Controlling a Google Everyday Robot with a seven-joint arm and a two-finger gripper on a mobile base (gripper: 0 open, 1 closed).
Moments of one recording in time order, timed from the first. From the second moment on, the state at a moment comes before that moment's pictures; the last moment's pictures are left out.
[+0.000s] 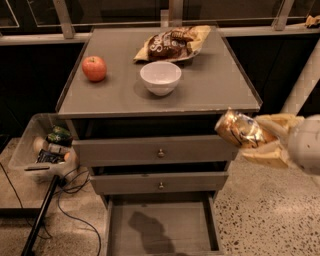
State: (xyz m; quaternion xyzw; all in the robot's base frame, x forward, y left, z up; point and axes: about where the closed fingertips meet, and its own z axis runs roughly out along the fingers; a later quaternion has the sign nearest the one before) arm 0.441 -0.215 0.894 -0.49 0.73 0.00 0.48
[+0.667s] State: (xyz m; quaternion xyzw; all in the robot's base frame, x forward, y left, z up) arm 0.422 -0.232 0.888 -0.47 0.74 0.00 0.48
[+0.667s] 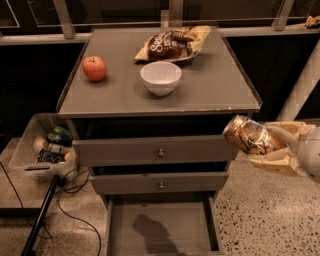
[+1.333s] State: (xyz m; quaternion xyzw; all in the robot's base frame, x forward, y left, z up) arm 0.419 -0.200 0.808 -0.47 0.77 0.04 0.43
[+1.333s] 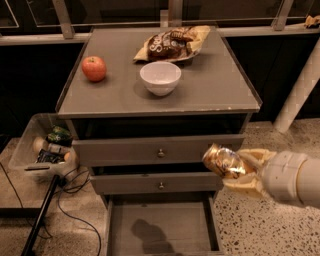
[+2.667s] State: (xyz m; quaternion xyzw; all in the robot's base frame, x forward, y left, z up) arm 0.407 -0.143 0.580 -0.55 0.73 0.11 0.40
